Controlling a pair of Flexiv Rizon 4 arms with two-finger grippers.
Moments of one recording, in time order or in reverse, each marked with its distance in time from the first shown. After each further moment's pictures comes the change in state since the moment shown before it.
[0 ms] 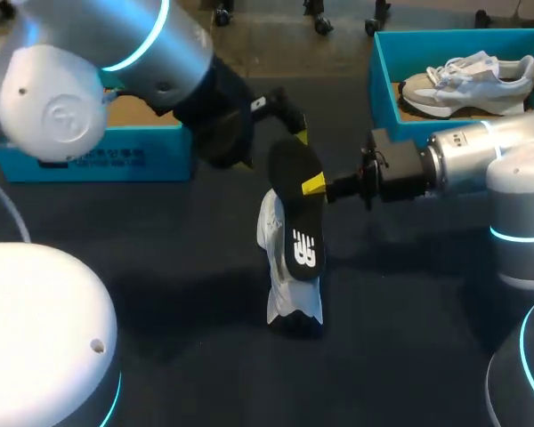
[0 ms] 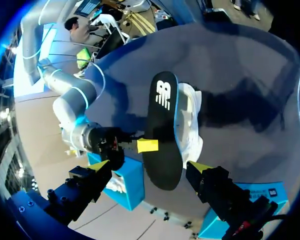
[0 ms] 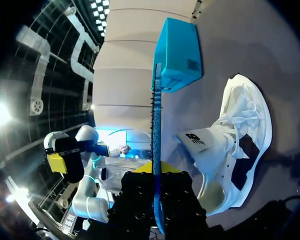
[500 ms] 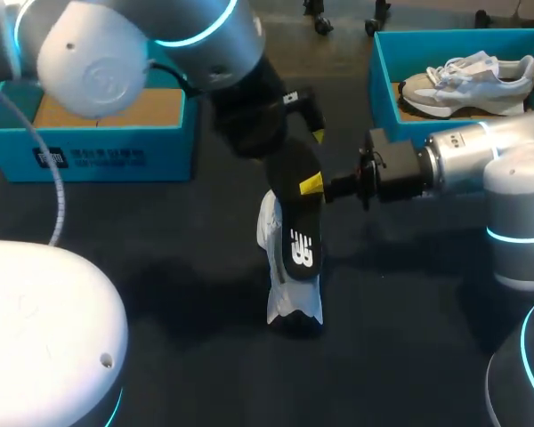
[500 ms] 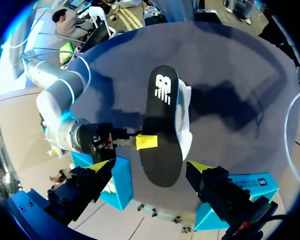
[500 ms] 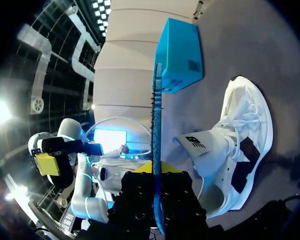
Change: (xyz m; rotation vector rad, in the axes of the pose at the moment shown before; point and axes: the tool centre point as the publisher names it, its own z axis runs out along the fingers) left arm -0.012 0.007 0.008 -0.026 0.192 0.006; right arm -0.001 0.002 0.003 -0.004 0.004 -0.014
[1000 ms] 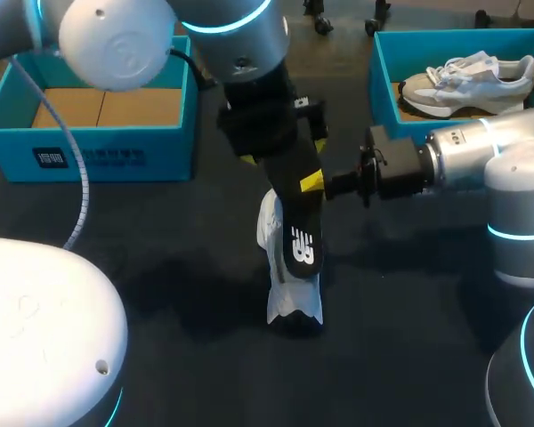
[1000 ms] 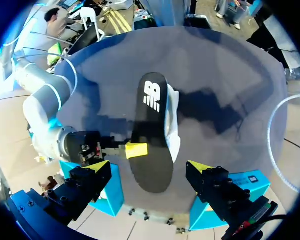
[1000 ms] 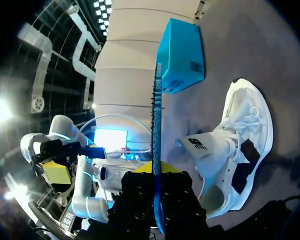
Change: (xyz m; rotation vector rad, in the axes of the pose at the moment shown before) left arm 0.005 -0.007 0.003 0.036 0.137 0.024; right arm 0.003 0.002 -0.002 0.004 0.005 -0.006
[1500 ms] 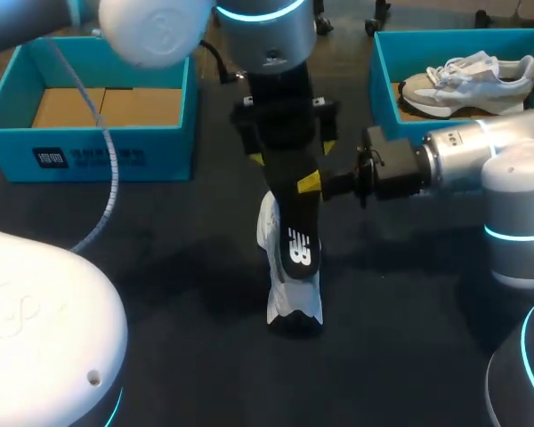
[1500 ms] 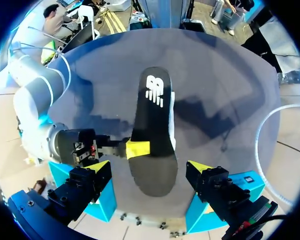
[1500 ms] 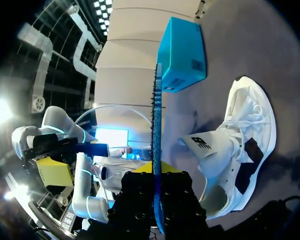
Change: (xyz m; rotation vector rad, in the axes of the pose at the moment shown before) left arm -0.009 0.008 0.018 0.043 0.090 -0.023; right arm 0.002 -0.002 0.005 0.005 0.009 0.001
